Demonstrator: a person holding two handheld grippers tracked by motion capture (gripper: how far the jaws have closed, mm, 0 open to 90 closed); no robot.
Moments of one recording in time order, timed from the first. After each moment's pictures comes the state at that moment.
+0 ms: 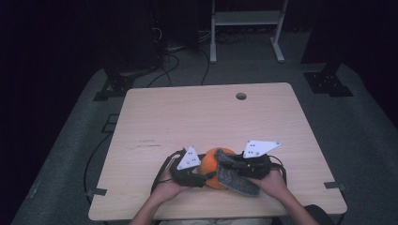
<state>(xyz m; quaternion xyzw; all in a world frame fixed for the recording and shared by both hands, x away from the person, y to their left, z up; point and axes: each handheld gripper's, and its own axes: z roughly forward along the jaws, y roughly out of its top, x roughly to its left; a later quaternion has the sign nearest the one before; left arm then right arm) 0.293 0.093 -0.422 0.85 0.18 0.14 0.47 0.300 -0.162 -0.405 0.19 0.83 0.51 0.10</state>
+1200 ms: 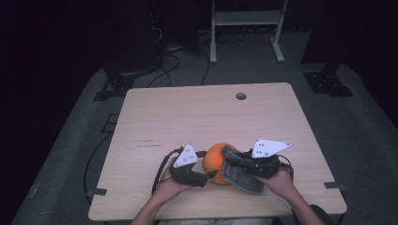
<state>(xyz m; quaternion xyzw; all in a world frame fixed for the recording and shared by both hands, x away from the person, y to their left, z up) 0.302 0.093 -0.422 0.83 0.23 0.11 0.50 0.295 -0.179 -0.395 0.18 0.83 0.51 0.14</state>
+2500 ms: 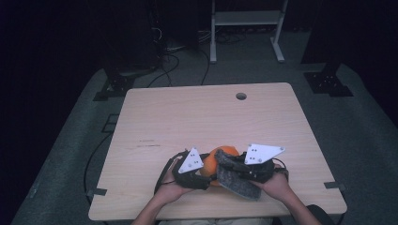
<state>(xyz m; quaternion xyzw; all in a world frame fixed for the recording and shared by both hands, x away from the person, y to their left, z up) 0.285 0.085 -0.416 0.84 0.16 0.15 0.49 0.280 -0.160 -0.384 0.13 0.84 0.51 0.15</state>
